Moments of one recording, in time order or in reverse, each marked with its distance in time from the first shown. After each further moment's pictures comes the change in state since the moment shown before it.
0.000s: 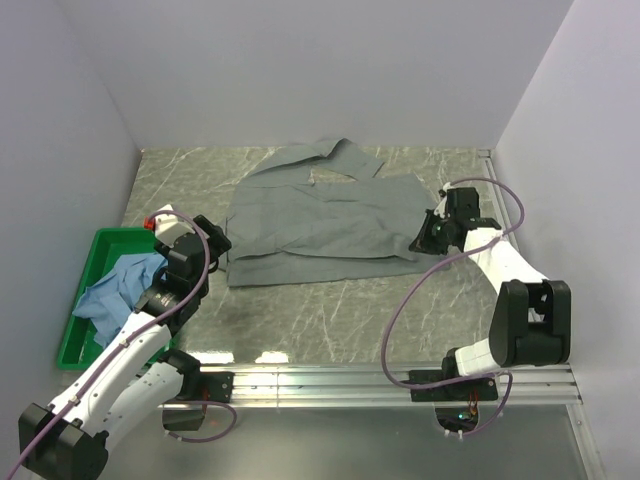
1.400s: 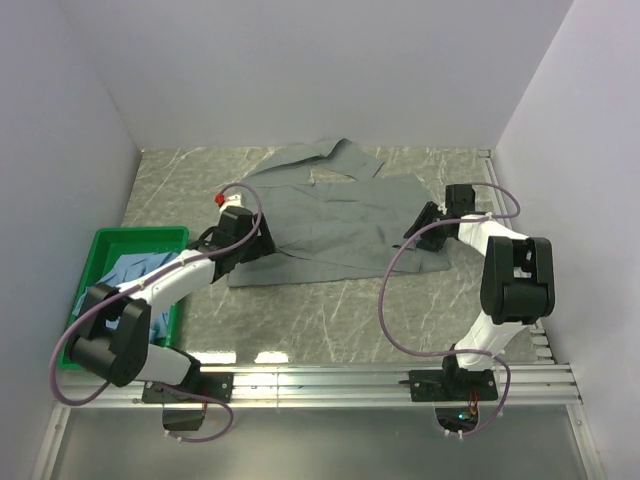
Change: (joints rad) left arm -0.016 0.599 0.197 0.022 0.456 0.024; right arm -0.052 0.280 0.067 0.179 0.039 0.204
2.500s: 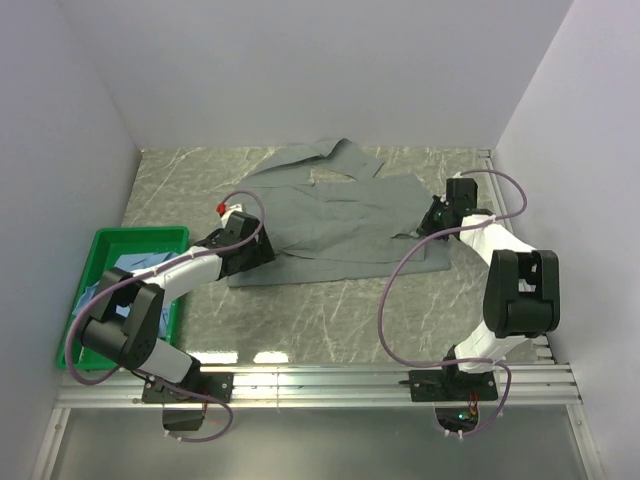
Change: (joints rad) left arm 0.000 0.111 -0.001 -0.056 -0.024 -0.066; right arm 0.026 -0.097 0.006 0.005 0.117 -0.090
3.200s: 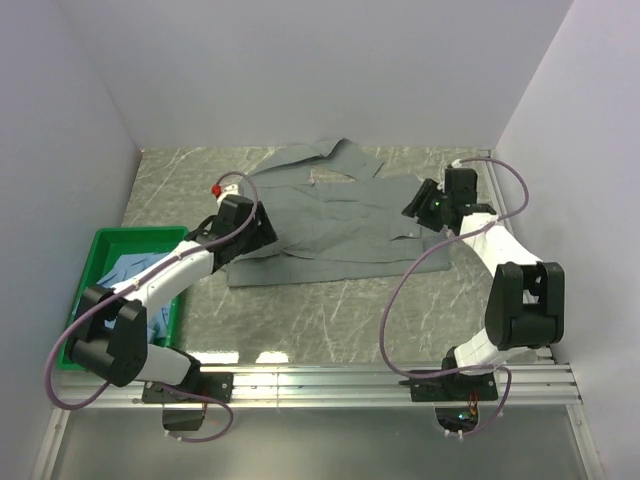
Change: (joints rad) left arm 0.000 -0.092 0.103 -0.068 0.015 -0.013; right arm 0.038 -0.068 0.059 -0.020 -0.029 0.063
